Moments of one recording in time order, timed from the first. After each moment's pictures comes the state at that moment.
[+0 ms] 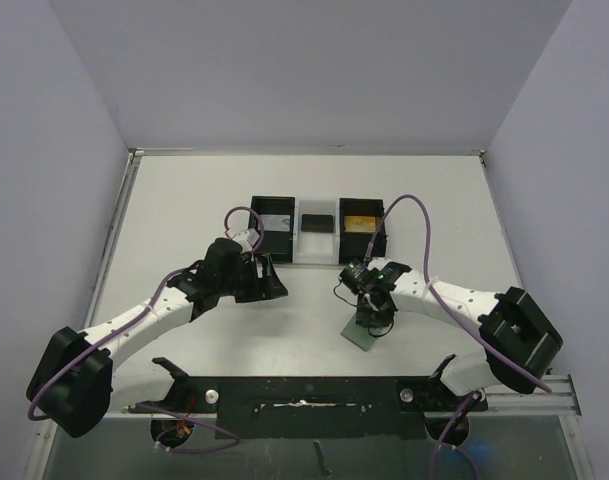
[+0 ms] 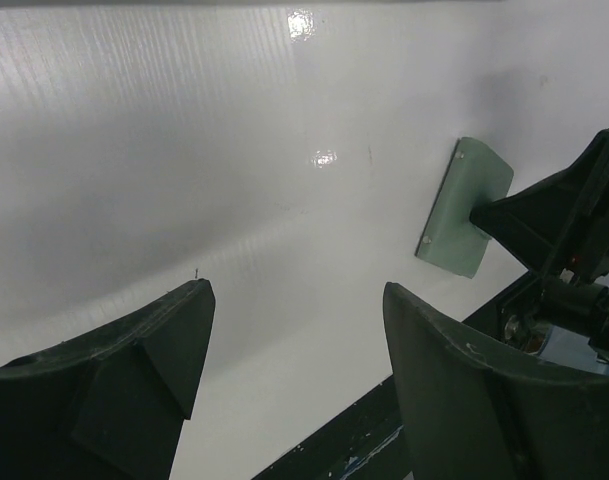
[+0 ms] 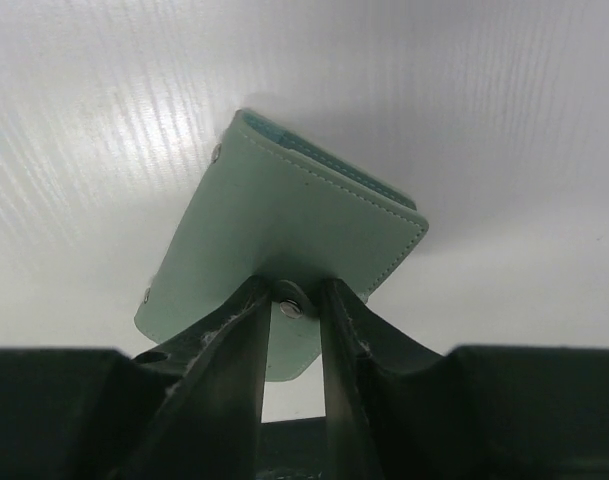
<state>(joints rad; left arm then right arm) -0.59 1.17 0.62 -0.19 0.24 -0.72 0.80 1.40 0.78 -0.81 0.25 0.90</state>
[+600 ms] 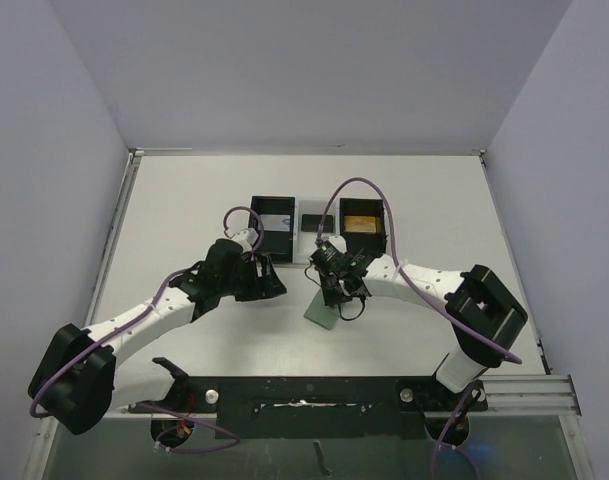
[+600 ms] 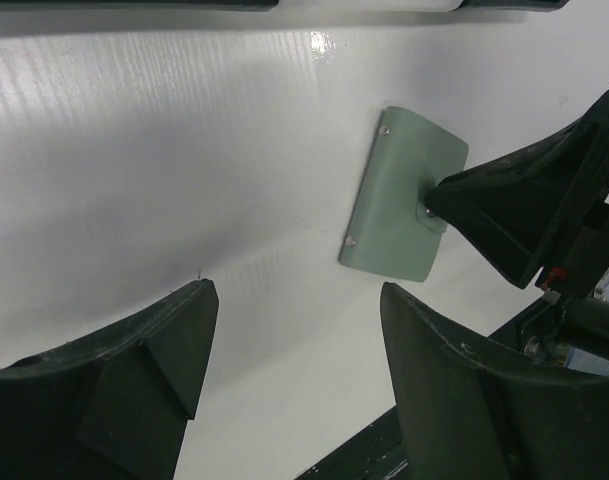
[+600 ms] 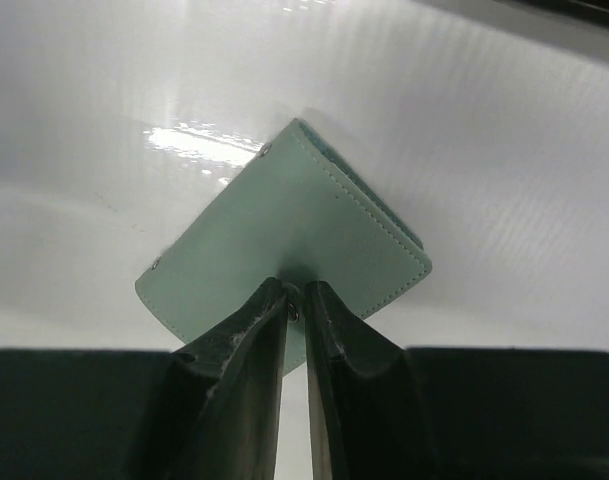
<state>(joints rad) -0.59 1.18 0.60 -0.16 0.19 -0.70 0.85 1.62 1.01 -0.60 0.19 0.61</state>
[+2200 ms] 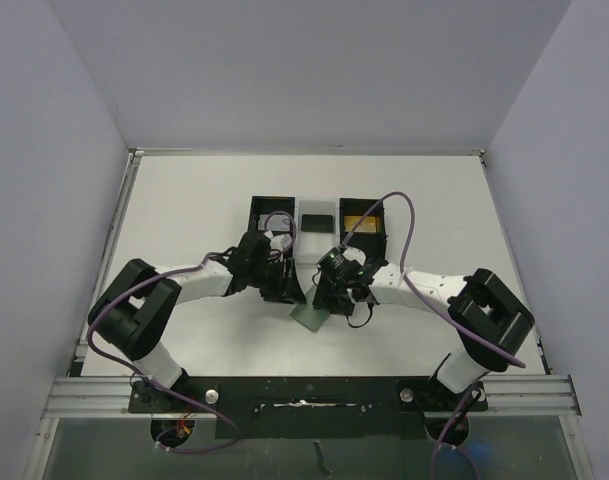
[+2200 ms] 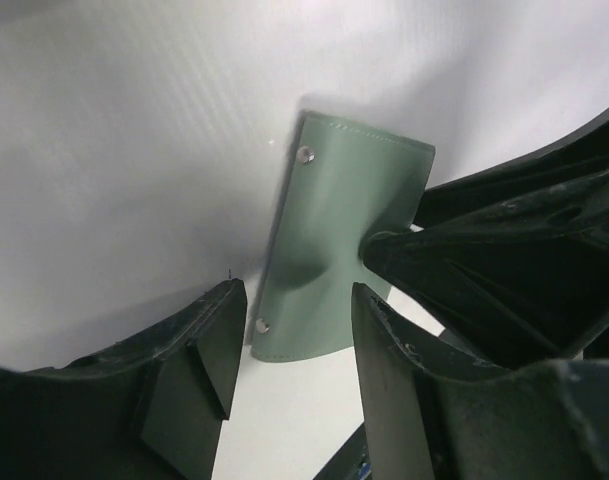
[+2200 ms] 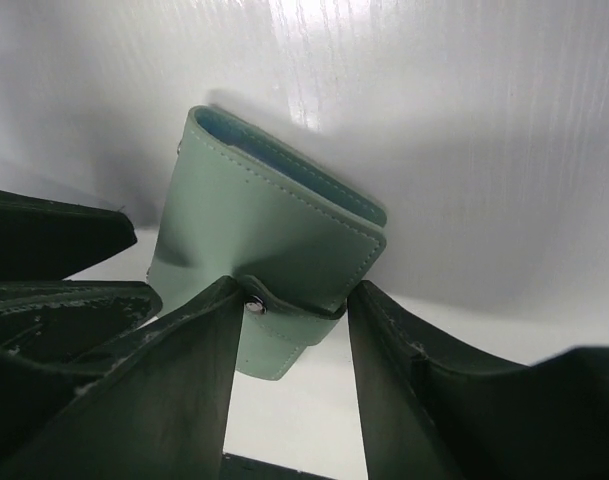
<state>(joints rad) -0.61 1.64 0.73 0.00 0.49 -0.63 0.84 1.57 0.85 -0.41 0.10 1.07</state>
